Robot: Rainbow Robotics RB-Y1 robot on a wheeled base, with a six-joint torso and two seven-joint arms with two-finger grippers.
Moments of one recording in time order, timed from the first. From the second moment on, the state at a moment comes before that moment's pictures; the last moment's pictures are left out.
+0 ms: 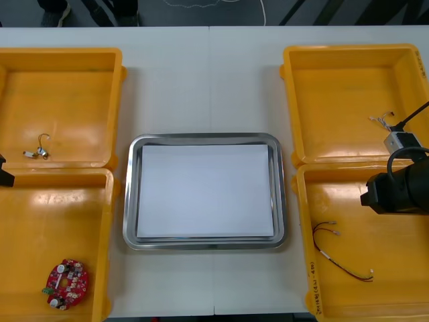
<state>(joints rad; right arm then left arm) -0.12 -0.77 -0.04 -2.25 -0.82 1.77 1.06 -0.17 0.90 0.31 -2.13 0.97 1.91 -1.20</state>
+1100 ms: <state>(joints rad) -0.07 -0.79 0.11 -2.30 -0.76 1.78 1.28 0.06 0.75 0.31 -2.25 0.95 1.91 -1.20</state>
